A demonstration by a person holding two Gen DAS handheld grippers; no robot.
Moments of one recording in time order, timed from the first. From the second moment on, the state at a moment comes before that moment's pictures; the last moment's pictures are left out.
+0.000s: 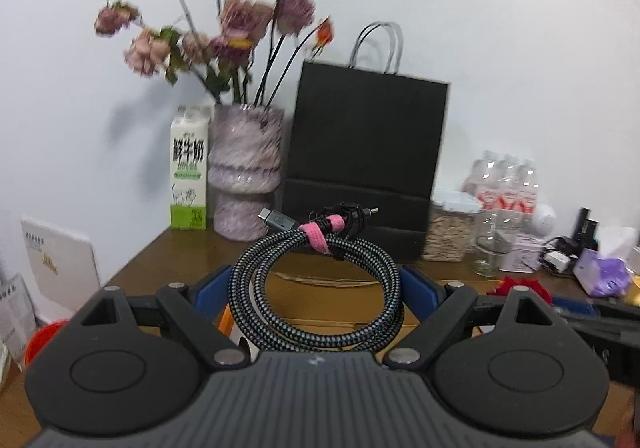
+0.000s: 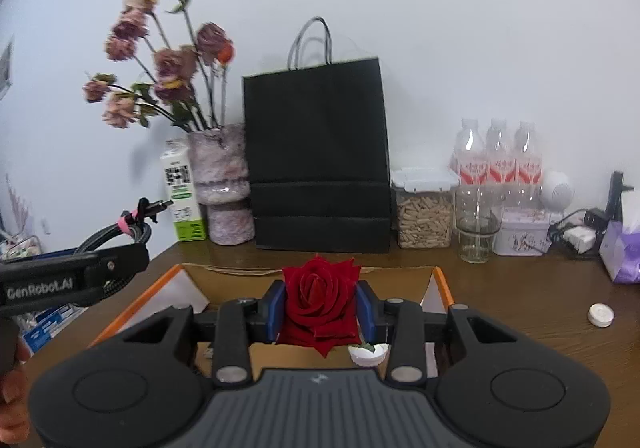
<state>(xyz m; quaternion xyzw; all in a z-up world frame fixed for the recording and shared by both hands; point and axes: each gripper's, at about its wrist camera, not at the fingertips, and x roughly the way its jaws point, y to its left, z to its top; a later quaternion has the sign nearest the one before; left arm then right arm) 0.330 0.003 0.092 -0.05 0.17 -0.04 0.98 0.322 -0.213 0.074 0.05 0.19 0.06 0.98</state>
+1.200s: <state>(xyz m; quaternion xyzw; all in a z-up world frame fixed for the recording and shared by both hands) 0.328 -0.024 0.047 0.03 0.20 -0.02 0.98 0.321 -0.227 0.036 0.03 0.22 0.03 0.97</state>
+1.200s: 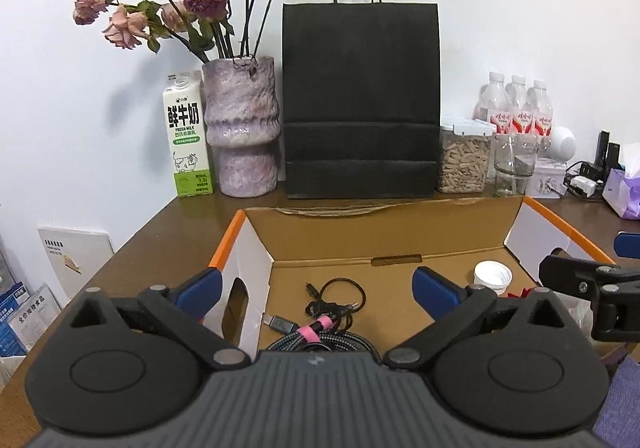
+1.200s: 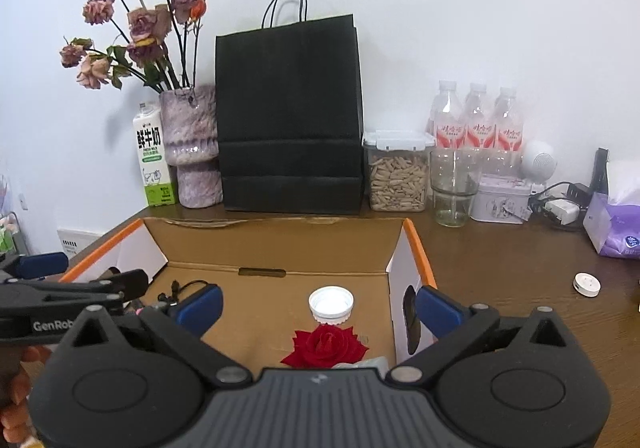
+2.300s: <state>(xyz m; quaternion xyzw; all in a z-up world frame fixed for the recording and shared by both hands) 0.246 -0.014 0.101 0.00 0.11 -0.03 0.99 0.237 -0.219 0.085 0.01 0.16 0.06 0.99</state>
